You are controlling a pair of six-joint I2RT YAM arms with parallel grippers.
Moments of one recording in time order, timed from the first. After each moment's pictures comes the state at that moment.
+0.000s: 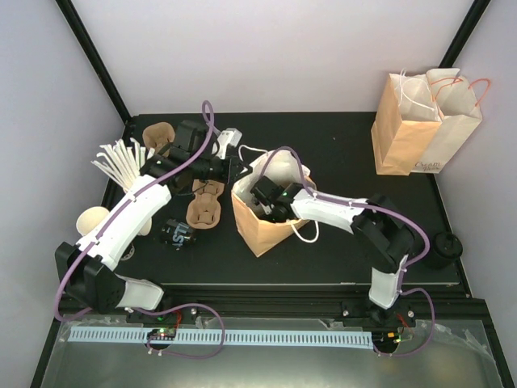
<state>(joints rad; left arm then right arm) -0.44 1.36 1.31 -0.62 0.58 -0.32 0.87 1.87 1.25 -0.67 0.08 0.16</state>
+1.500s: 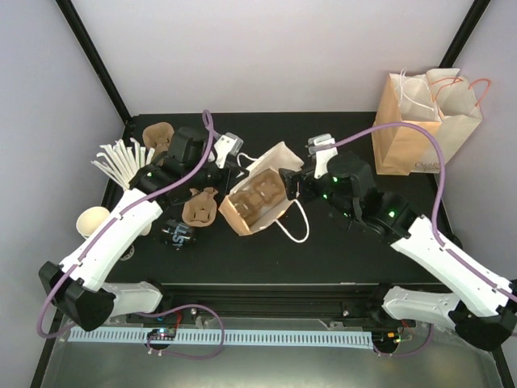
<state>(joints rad) -0.53 1.26 1.31 -0.69 0.40 -0.17 0.87 1.10 1.27 -0.58 0.25 0.29</state>
